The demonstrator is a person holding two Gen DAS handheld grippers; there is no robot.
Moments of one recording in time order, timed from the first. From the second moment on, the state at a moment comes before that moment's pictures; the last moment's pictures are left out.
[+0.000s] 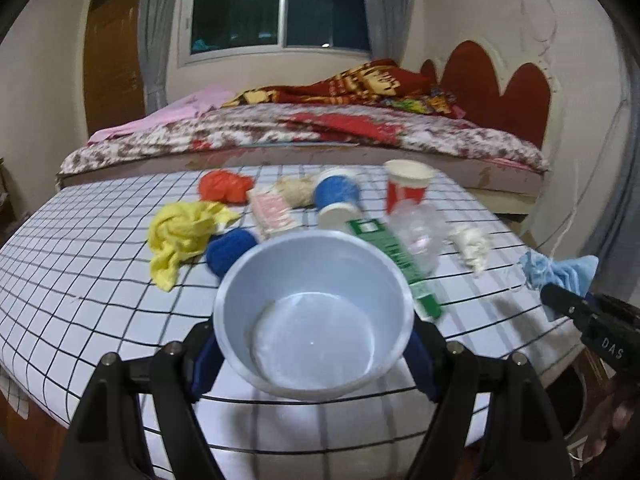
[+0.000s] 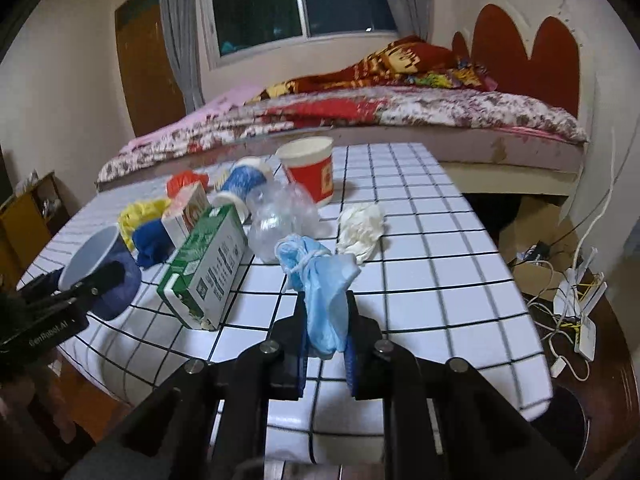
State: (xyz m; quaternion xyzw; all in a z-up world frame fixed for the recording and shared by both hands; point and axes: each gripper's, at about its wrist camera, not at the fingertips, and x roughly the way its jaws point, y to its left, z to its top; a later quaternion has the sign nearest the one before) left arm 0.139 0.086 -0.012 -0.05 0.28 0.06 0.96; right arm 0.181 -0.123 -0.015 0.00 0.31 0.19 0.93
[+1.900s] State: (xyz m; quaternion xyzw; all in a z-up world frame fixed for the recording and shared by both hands) left arm 0.143 -0.245 -0.112 0.04 0.43 -0.20 0.88; right arm 0.119 -0.490 -0.164 0.15 0.47 -0.07 0.87
